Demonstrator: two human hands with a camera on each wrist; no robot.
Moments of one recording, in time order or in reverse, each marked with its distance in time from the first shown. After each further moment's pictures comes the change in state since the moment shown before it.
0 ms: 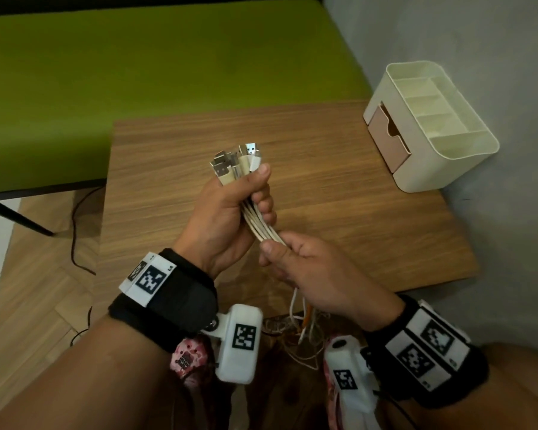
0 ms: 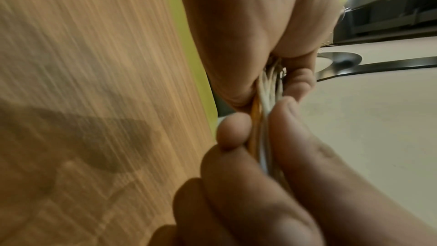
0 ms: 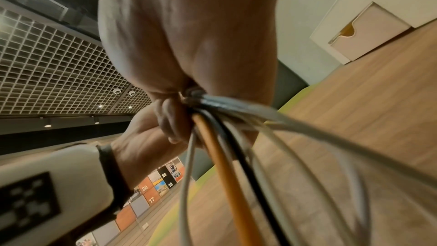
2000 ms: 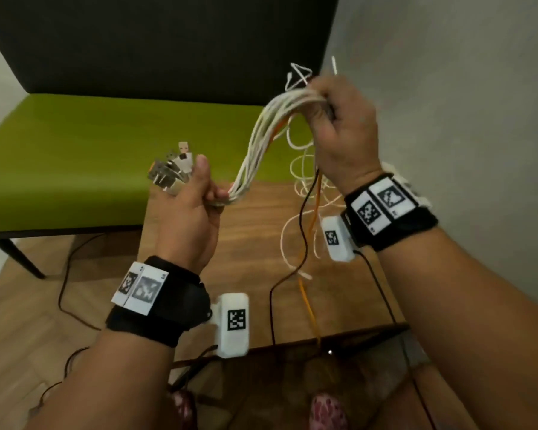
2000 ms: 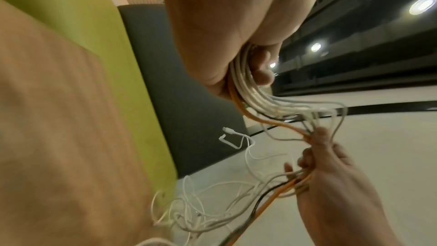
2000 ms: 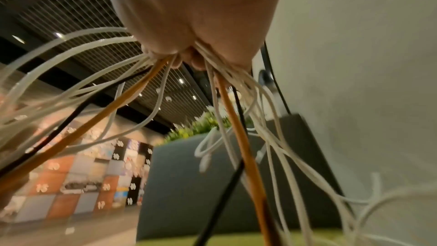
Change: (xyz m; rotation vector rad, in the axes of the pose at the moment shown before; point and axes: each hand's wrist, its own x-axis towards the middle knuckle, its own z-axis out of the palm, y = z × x) left_hand -0.044 0.090 0.004 -0.071 0.267 0.590; right_hand 0.056 -0.175 -0.076 -0.536 0.913 -1.028
